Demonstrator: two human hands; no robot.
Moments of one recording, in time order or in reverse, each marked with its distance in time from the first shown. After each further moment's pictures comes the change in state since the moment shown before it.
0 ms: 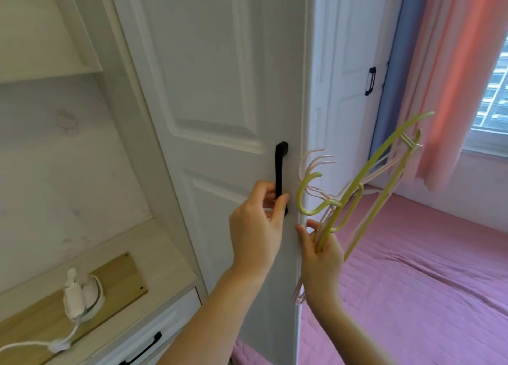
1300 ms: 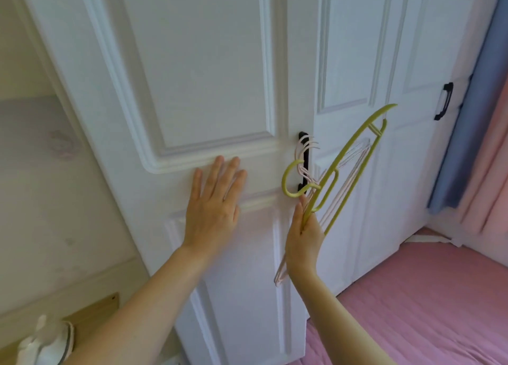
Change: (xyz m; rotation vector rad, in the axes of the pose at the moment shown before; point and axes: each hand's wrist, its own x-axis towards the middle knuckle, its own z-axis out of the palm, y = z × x) left_hand 0.198 -0.178 0.072 1.024 -0.015 0.476; right_hand 0.240 0.087 0.162 -0.026 -0.112 -0.038
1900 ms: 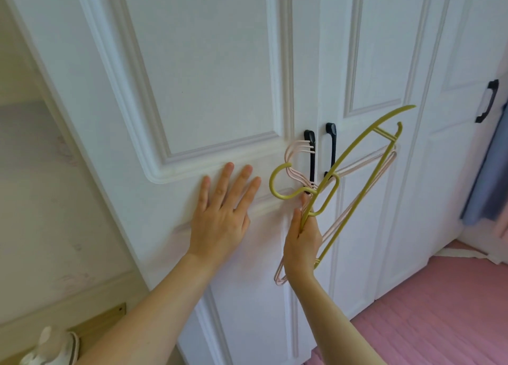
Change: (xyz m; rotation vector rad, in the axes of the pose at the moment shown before) left_hand 0.007 -0.025 0.044 0.251 0.056 0.053; right_hand 0.026 0.022 0.063 0.021 -0.039 0.032
